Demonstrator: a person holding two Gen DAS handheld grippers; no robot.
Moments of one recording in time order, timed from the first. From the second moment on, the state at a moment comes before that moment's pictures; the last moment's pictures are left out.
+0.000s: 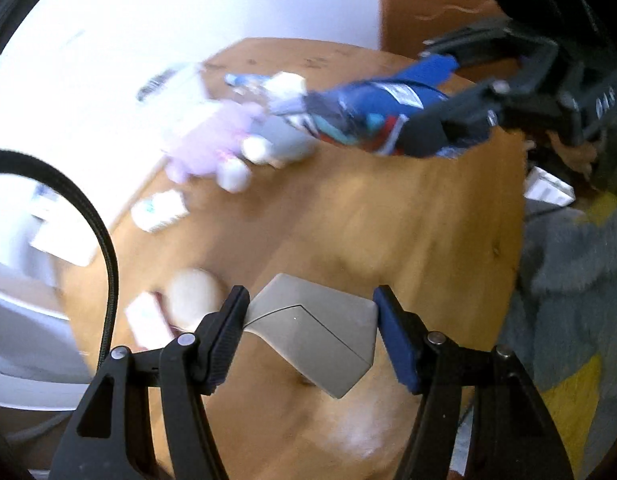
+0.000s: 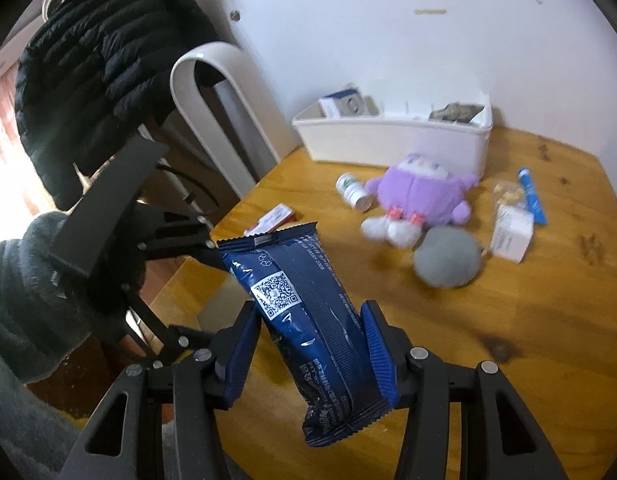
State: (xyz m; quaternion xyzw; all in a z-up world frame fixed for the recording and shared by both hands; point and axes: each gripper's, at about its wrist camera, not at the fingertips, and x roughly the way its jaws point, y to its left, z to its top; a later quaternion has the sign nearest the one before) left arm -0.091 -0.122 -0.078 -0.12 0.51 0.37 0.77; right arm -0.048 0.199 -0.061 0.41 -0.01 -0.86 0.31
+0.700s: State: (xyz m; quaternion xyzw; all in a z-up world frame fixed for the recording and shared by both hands) left arm -0.130 0.072 0.130 -0.13 0.38 0.64 0.65; right arm -0.247 0.201 0.092 0.36 -0.08 -0.91 0.19
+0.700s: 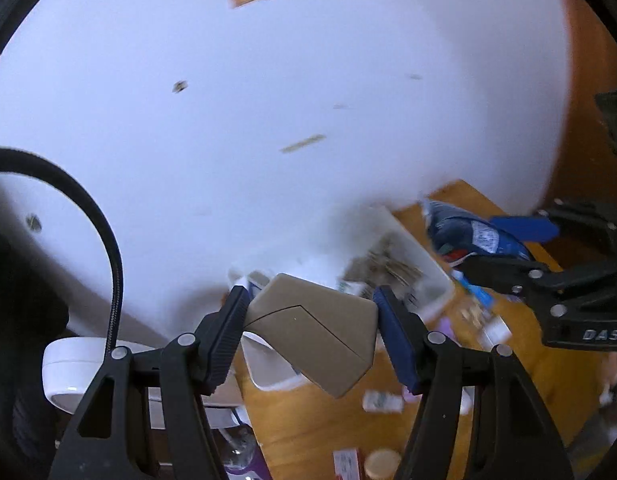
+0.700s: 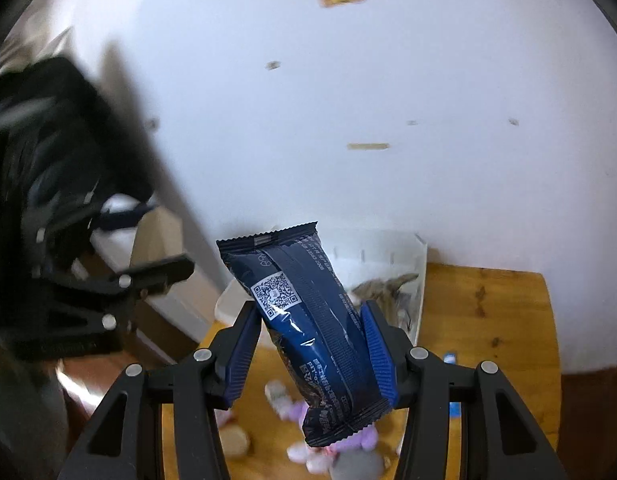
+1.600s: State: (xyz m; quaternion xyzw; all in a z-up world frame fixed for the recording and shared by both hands) left arm -0.195 0.219 -0.030 -0.30 0.40 0.68 0.53; right arm -0.431 0.200 -0.072 0.50 -0.16 -0.84 0.12
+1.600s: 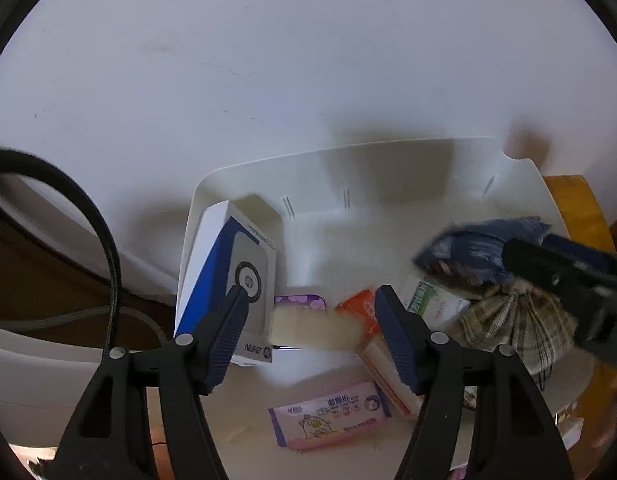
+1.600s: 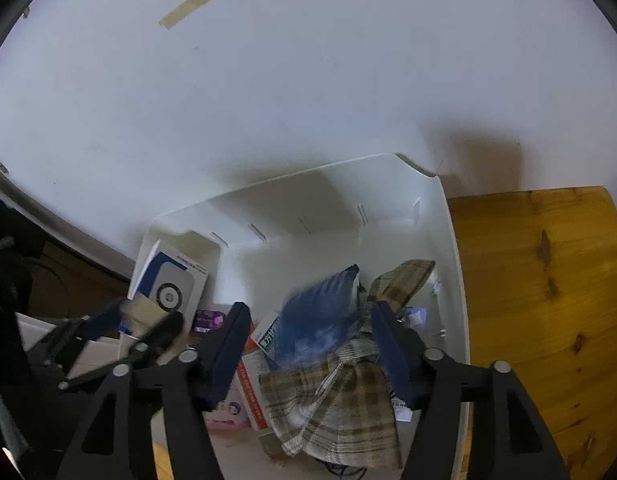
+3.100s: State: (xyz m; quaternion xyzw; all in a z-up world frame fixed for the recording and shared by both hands) left arm -0.190 -0.058 0.102 -0.21 0.34 0.68 0.61; right arm -0.144 0.191 0.084 0.32 -0.08 -0.93 0.15
